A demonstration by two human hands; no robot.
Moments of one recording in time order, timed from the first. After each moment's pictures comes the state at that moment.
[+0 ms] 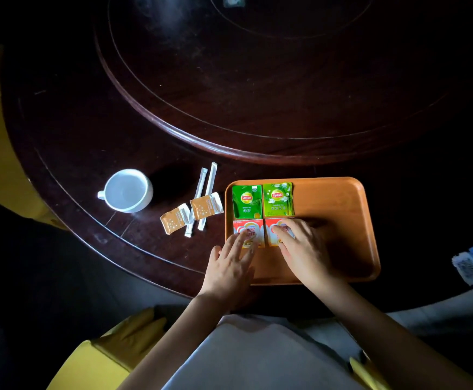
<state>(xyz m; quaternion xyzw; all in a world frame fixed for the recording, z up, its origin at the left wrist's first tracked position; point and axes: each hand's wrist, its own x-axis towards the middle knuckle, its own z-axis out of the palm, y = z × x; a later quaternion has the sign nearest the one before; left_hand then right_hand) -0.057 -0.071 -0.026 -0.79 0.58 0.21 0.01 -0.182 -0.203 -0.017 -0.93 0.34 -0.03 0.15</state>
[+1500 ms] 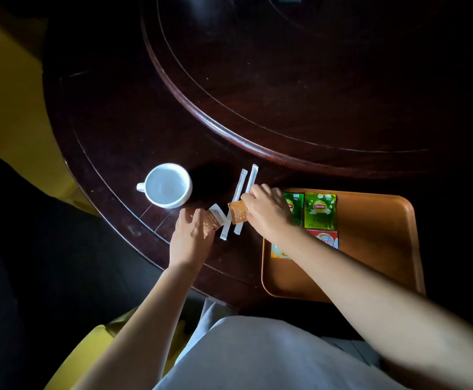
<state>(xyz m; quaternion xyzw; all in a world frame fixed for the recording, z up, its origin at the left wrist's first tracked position) 0.073 -0.041 -0.012 -0.92 0.32 0.18 -0.15 -0.014 -0.197 -0.001 -0.97 0.20 0.07 0.11</state>
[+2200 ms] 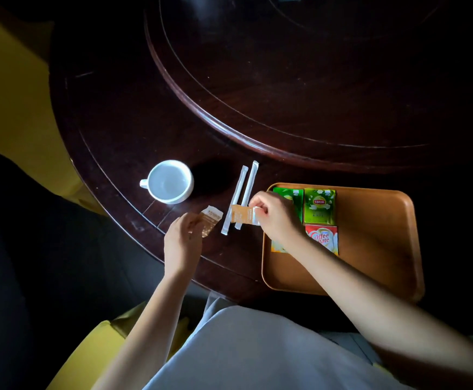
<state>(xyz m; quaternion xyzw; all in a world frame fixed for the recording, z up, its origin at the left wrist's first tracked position) 0.061 -0.027 0.010 -0.91 0.19 0.16 -0.34 -0.042 -0.191 0.004 -0.86 0.30 -0.09 0.41</state>
